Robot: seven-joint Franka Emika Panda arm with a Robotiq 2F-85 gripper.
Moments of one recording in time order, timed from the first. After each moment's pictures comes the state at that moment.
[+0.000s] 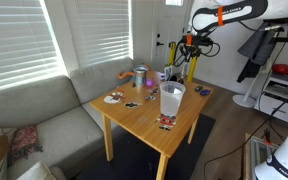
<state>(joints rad) -0.24 0.04 -0.17 -1.76 -0.15 1.99 0.95</state>
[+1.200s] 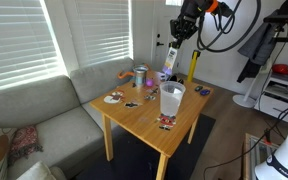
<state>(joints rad) 0.00 -0.24 0.03 -1.74 0.04 1.77 0.58</state>
